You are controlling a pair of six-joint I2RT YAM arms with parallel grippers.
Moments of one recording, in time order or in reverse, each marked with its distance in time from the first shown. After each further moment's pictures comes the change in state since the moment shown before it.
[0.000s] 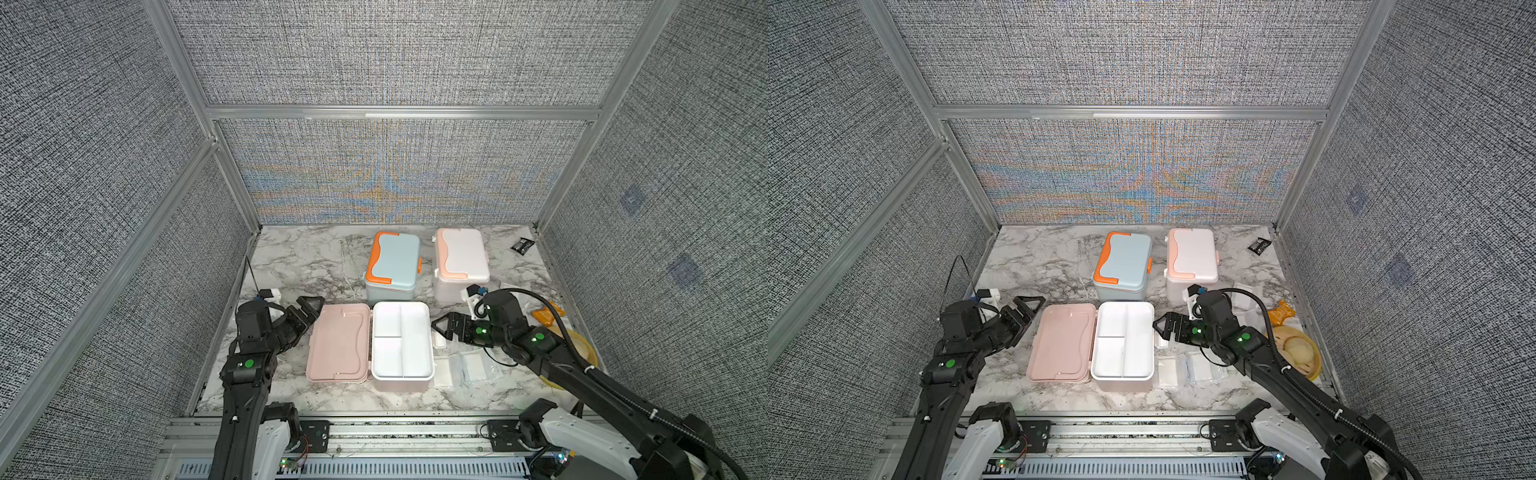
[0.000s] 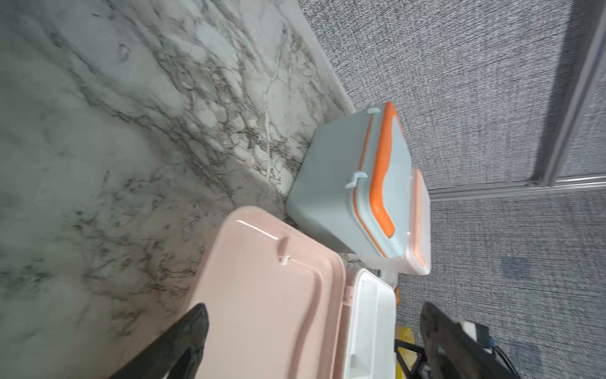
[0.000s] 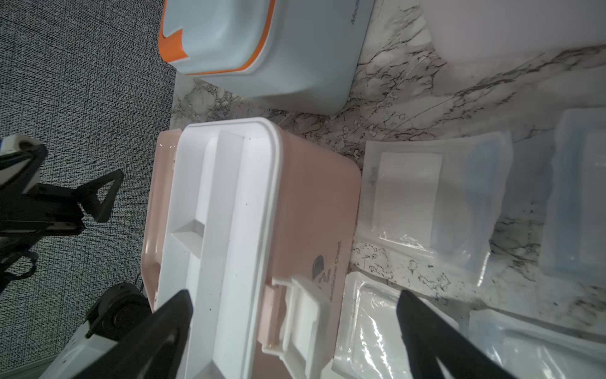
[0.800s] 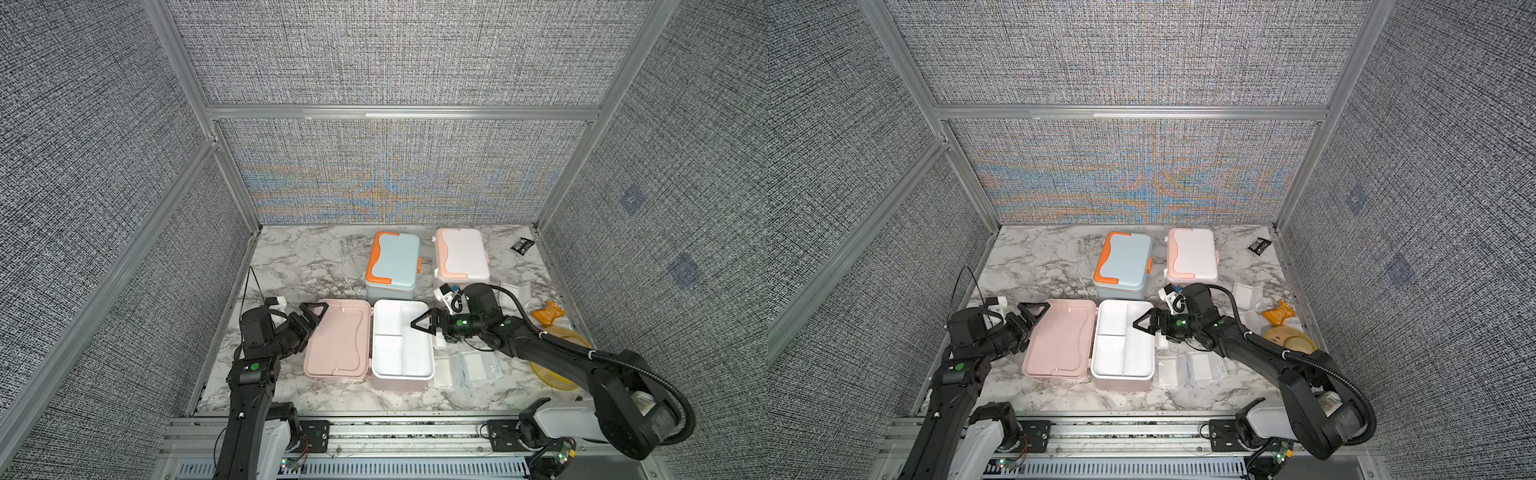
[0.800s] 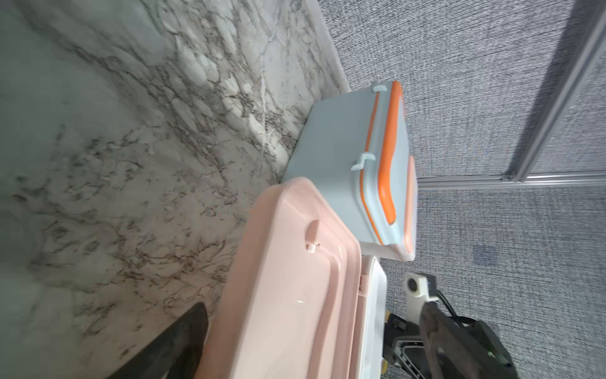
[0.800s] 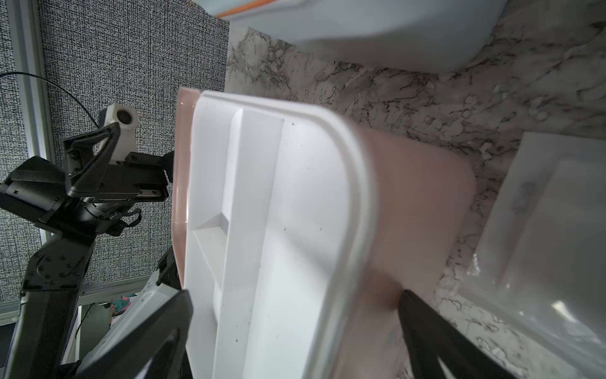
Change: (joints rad) left arm 0.030 -0.006 -0.111 0.161 0.198 -0.124; right arm 0.017 0.330 -0.002 0.359 -0.326 0.079
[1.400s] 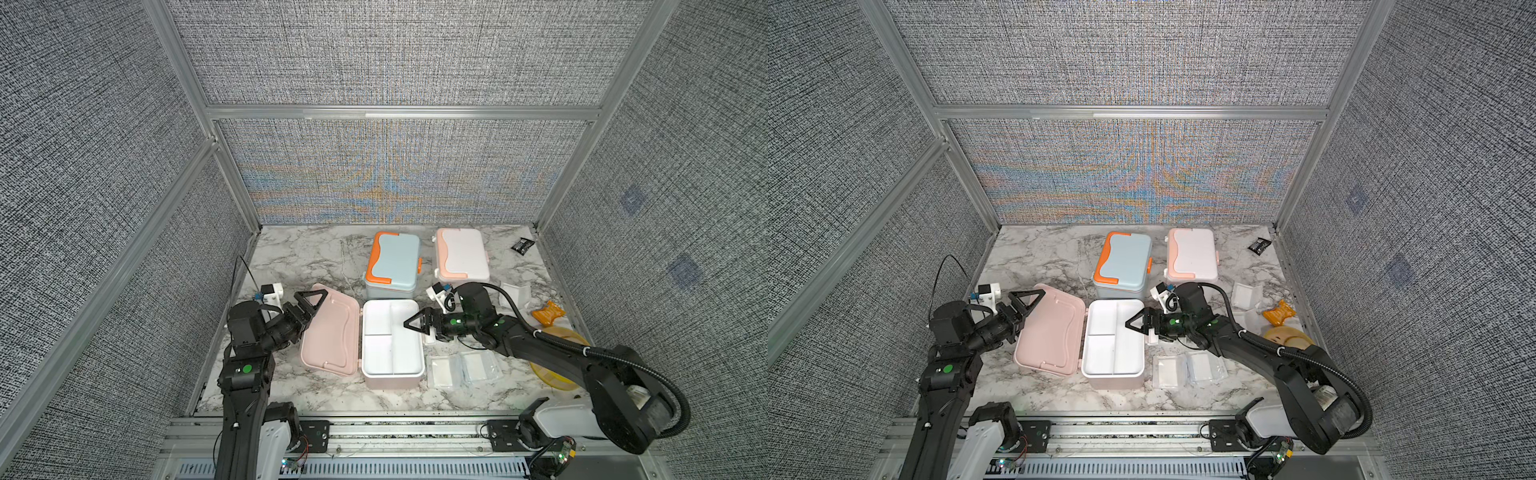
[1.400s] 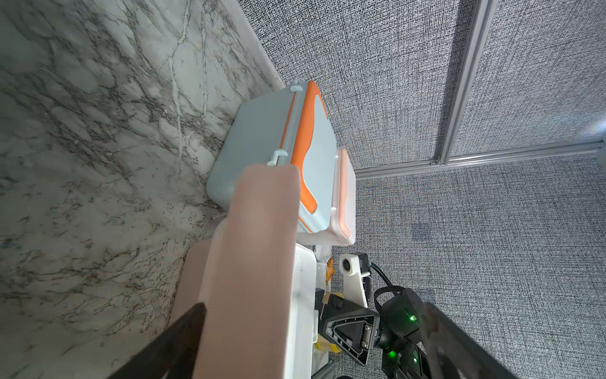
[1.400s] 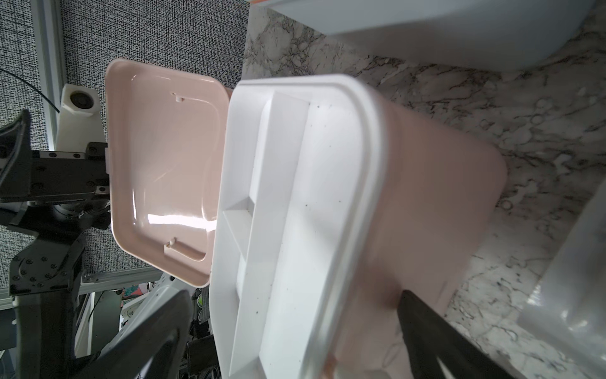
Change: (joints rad) left arm 0.016 -0.035 0.121 -0.004 0.098 -0.070; right arm 0.049 0.031 0.023 0.060 0.001 0.040
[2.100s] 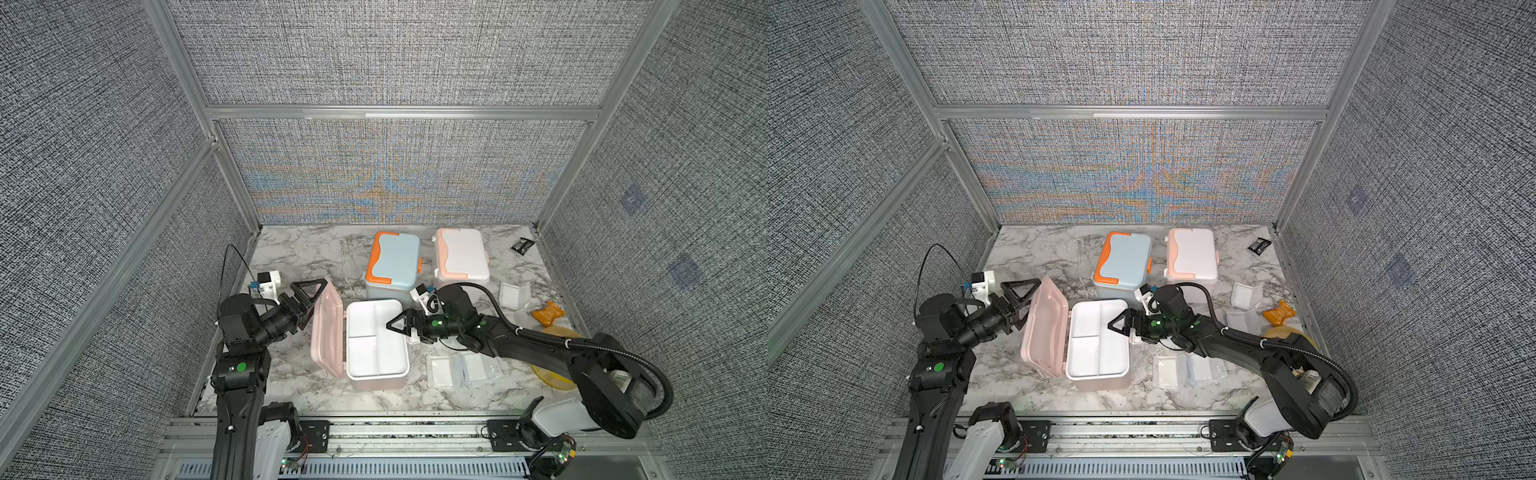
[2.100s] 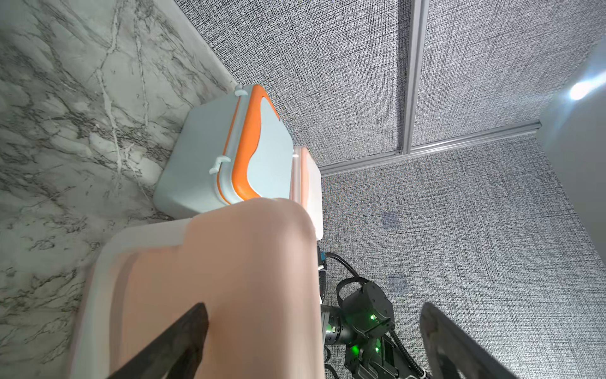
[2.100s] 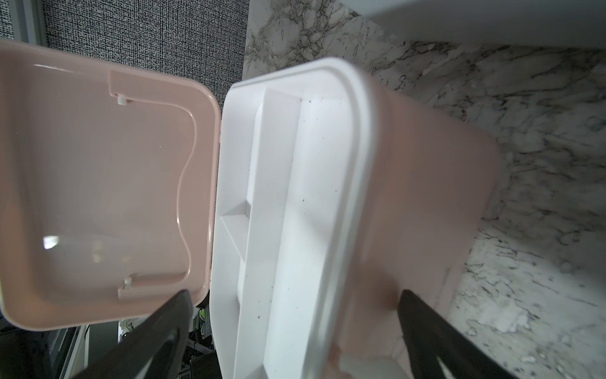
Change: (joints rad) left arm -0.013 0.019 0.101 0.035 0.057 -0.053; right arm 0.158 0.089 0.067 0.084 0.146 0.128
